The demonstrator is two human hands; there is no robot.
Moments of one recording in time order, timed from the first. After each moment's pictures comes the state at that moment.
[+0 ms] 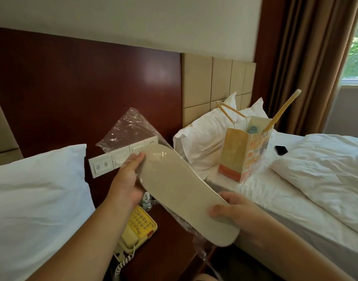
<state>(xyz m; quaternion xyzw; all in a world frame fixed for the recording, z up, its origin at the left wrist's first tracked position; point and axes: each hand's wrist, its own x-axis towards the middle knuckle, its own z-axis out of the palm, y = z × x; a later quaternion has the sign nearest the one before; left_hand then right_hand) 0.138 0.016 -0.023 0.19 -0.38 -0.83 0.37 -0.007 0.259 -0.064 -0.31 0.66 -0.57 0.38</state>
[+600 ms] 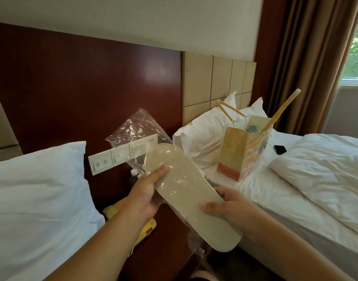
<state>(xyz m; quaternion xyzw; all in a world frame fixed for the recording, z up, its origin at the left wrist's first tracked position) 0.132 0.060 -0.047 0.21 -0.43 -0.83 0.27 -0.004 0.252 -0.062 -0.34 0.67 -0.56 0.34</state>
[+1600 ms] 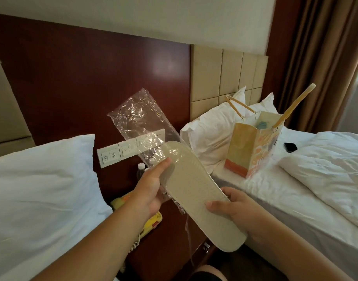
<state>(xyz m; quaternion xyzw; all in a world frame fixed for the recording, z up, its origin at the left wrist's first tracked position) 0.134 0.056 -0.051 0.26 -0.48 -0.79 0.28 -0.005 0.248 -0.081 -0.33 0.67 -0.56 0.36</state>
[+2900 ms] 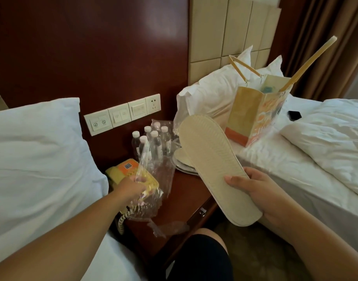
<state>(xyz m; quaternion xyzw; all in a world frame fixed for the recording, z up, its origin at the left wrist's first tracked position) 0.159 -0.025 -0.202 0.51 -0.68 -0.53 0.11 -0.033 0.285 -0.121 -0.25 0.66 -0.61 0.35</state>
